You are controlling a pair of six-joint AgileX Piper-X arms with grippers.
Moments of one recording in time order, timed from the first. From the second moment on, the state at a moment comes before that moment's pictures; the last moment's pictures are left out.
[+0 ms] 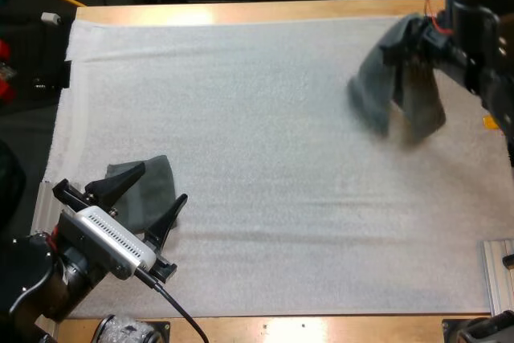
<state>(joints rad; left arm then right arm) -0.34 0.47 -1.05 0.92 0.26 -1.59 0.38 1.33 -1.64 1.01 0.10 -1.80</state>
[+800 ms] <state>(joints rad) -0.34 0.47 -1.05 0.92 0.26 -1.59 0.96 1.11 -1.64 1.37 0.11 -1.43</state>
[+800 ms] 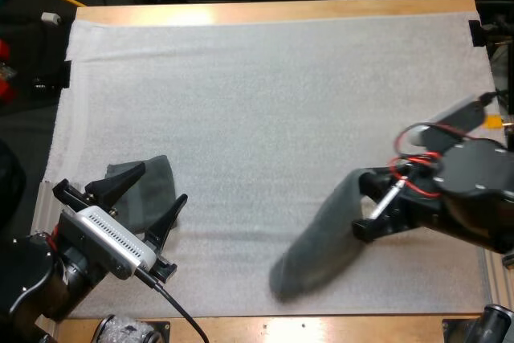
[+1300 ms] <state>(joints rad) -0.34 0.47 -1.05 0.92 0.26 -1.59 0.82 1.54 -1.53 0.99 0.23 -1.56</state>
